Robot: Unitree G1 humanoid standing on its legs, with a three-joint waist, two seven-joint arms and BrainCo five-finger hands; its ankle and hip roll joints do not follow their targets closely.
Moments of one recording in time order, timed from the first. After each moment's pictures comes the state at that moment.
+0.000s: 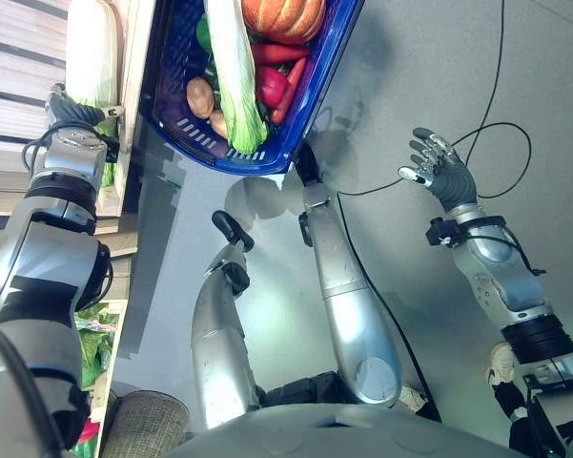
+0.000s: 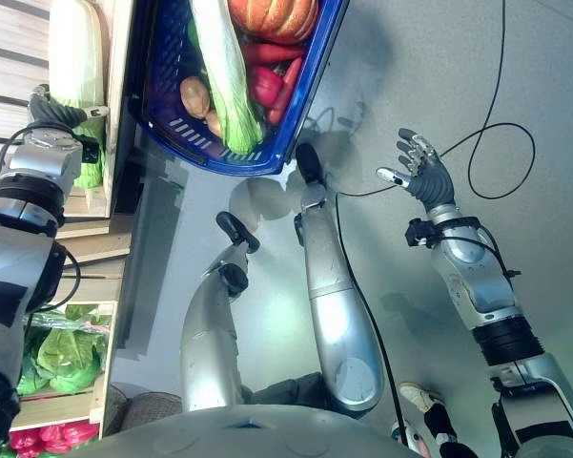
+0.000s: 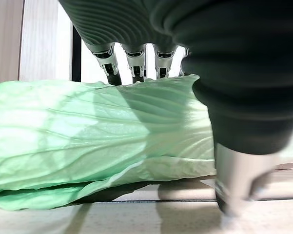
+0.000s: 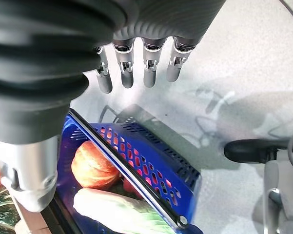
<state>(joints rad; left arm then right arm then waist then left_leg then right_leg) -1.13 0.72 -0.44 1.24 -0.32 0.24 0.34 -0.24 -0.69 0.21 0.08 0.57 -0.09 -0.09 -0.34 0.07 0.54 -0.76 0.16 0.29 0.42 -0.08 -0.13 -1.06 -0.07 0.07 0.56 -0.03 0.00</state>
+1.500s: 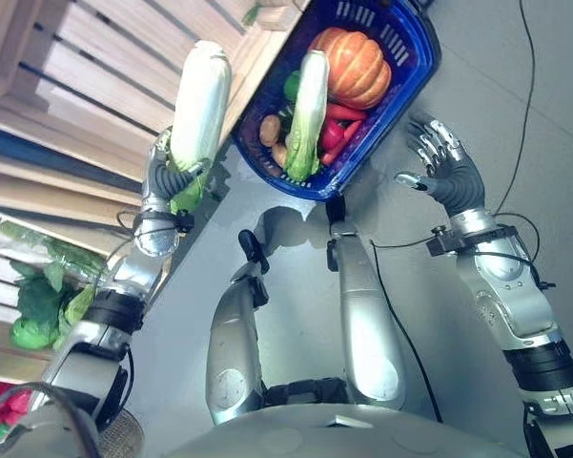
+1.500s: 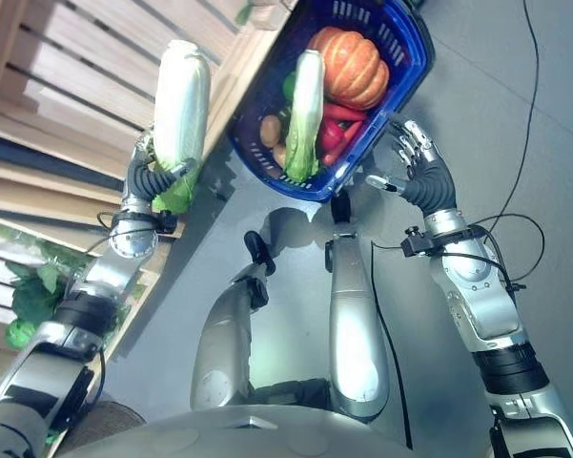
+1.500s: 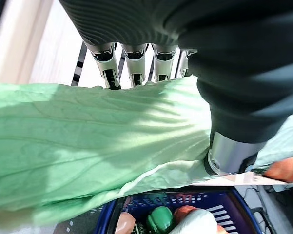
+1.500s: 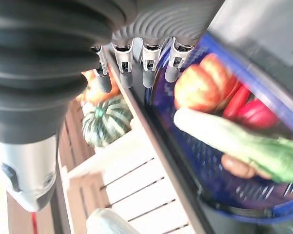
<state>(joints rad) -0.35 0.56 -0.27 0.32 0.00 -0.15 0.43 -0.11 -0.62 0.10 -0.25 0.46 -0.09 -0.03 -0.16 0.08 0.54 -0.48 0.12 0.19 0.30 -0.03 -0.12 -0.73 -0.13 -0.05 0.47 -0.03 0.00</state>
